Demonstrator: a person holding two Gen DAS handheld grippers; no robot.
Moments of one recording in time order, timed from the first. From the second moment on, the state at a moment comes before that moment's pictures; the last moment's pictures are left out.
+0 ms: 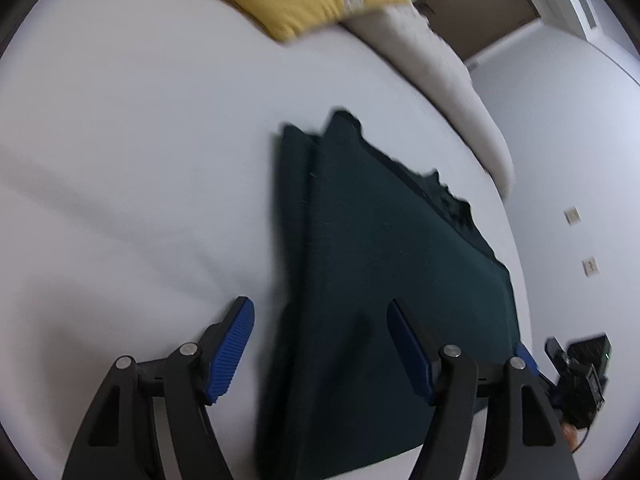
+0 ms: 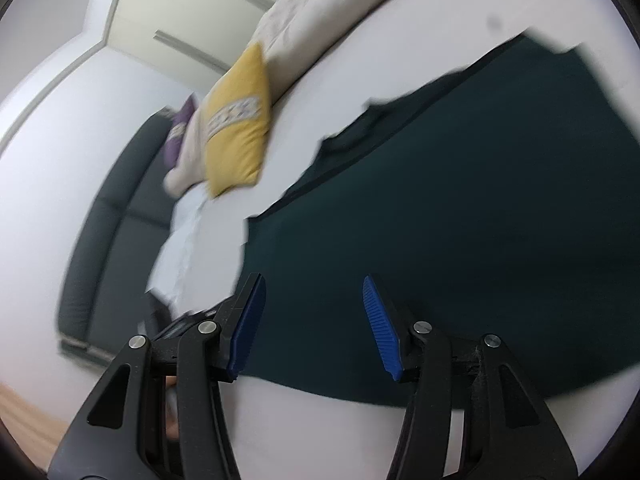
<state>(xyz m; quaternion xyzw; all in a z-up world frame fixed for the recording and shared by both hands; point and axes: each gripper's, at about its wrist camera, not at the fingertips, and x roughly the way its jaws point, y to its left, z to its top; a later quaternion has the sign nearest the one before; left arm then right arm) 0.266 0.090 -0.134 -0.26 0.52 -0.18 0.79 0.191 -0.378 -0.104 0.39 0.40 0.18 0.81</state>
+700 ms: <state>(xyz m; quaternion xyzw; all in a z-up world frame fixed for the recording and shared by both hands) 0.281 0.093 -0.132 -0.31 0.52 -0.20 0.77 0.262 -0.302 -0.169 0.41 0.47 0.20 0.75</state>
